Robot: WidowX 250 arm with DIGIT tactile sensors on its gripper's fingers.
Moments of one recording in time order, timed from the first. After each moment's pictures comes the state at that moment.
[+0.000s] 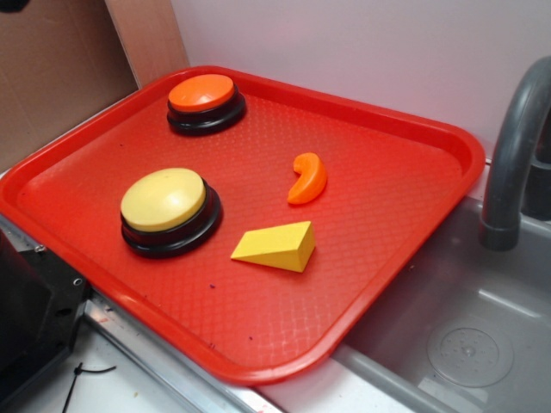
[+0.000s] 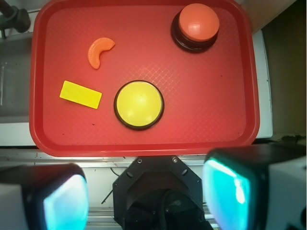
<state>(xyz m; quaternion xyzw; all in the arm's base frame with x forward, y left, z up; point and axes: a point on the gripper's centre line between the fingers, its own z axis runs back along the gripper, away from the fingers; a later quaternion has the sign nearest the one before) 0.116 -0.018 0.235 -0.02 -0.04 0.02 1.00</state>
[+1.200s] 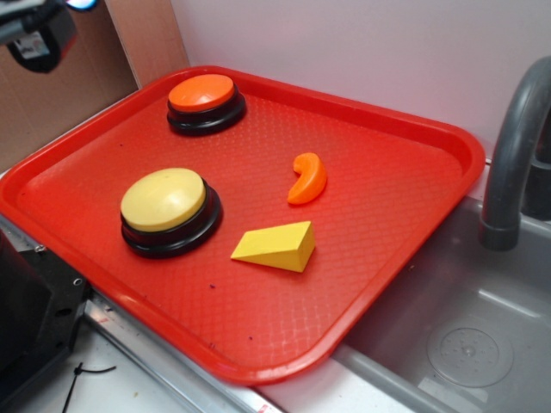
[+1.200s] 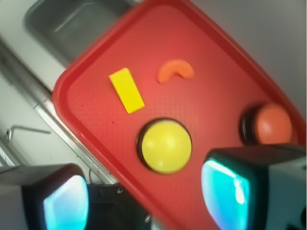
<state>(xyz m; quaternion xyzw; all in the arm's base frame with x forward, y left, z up) 0.150 -0.058 0.206 -0.02 -0.07 -0.43 0.90</state>
